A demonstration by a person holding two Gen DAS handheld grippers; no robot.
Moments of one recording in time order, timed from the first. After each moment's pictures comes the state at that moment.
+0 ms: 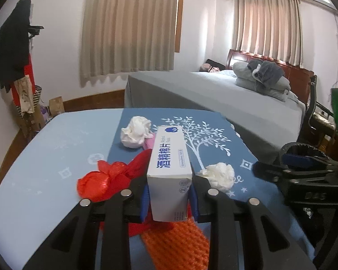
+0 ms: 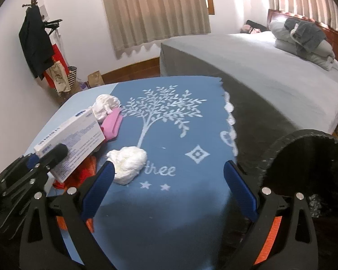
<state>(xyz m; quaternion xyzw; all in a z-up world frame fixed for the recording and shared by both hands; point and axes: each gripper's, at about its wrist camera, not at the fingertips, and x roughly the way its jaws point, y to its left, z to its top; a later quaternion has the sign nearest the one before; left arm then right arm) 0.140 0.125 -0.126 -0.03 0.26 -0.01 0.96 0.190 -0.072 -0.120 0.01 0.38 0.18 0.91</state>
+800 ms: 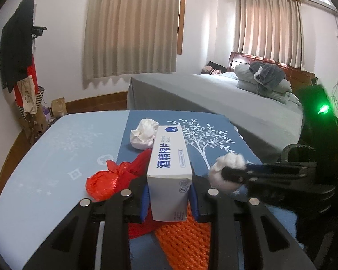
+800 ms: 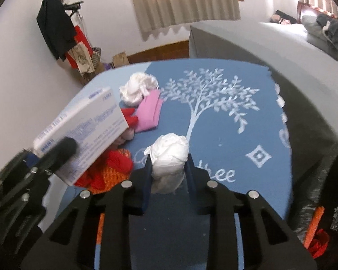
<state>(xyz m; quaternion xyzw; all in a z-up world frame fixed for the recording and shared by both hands) 0.133 0.132 -0.121 -0.04 0.26 -0.01 0.97 0.199 -0.029 -0.123 0.00 0.41 0.26 0.88</state>
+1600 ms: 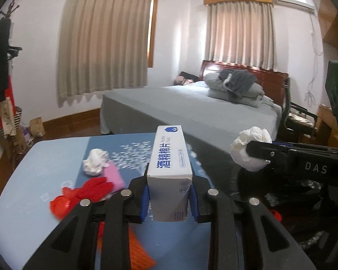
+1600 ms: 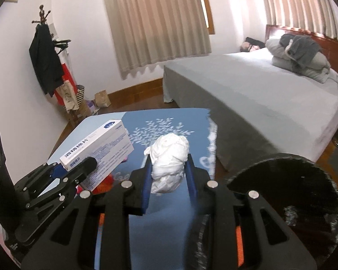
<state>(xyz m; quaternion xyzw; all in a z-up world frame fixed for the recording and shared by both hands) 0.121 0.047 -0.072 -0.01 0.22 -0.10 0.97 0.142 -0.149 -0.035 0.03 0.31 0.18 0.93</state>
